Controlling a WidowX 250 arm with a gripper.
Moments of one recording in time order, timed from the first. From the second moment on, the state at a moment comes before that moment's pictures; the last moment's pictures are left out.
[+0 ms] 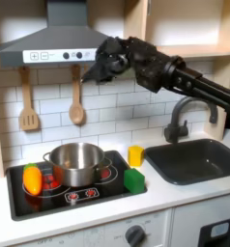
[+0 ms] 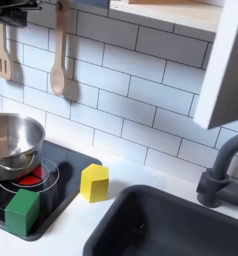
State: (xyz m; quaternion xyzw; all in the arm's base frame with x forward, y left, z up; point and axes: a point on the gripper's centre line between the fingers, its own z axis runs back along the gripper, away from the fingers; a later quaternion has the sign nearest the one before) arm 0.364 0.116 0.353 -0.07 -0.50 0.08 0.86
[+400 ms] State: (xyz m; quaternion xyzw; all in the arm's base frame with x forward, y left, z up) arm 0.349 0.088 0.315 -0.10 -0.38 0.05 0.92
